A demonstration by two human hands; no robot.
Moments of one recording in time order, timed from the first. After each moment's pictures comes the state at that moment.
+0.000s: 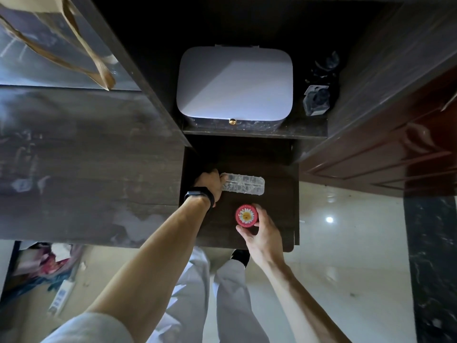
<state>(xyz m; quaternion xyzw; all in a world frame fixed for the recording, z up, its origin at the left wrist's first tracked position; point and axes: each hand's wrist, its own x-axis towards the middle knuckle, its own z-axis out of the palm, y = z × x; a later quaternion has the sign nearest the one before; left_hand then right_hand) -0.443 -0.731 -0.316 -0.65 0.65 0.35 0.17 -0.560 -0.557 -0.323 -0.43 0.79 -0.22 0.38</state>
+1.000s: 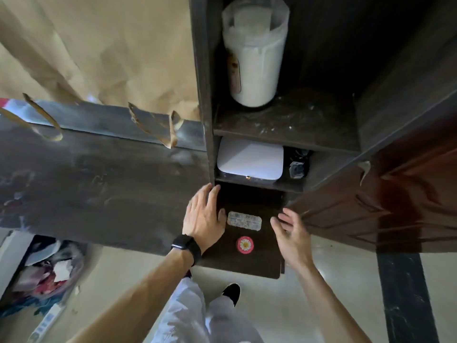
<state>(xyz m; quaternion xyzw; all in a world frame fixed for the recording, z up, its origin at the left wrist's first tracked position) -0.383 -0.675 -0.127 -0.60 0.76 0.21 -0.13 -0.604 -0.602 -0.121 -0.36 0.79 -0.31 0.39</state>
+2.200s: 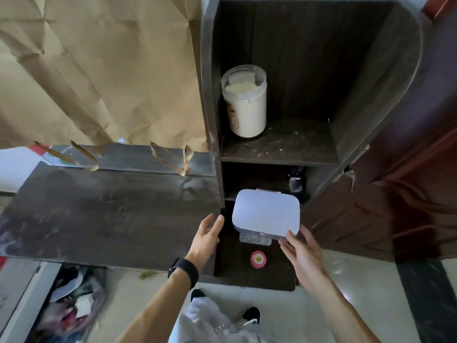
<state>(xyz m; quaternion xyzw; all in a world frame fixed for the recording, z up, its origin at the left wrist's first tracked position) -0.354 -0.653 -0.065 -0.62 0.35 0.66 -0.21 -0.583 -0.579 -0.064 -0.05 0.64 -0.54 0.55</state>
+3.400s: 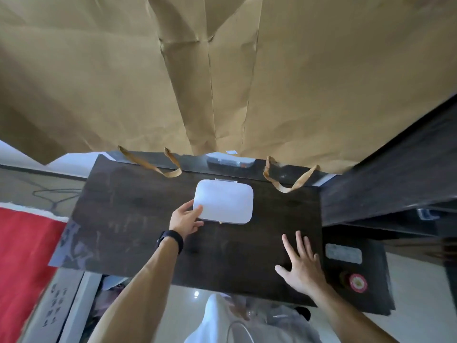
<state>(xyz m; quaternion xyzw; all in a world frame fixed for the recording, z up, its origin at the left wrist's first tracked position) -0.013 -0.866 -0.143 -0.70 0.28 0.61 -0.26 -0.321 -0.706 -0.180 -0.58 0.75 0.13 0.30</state>
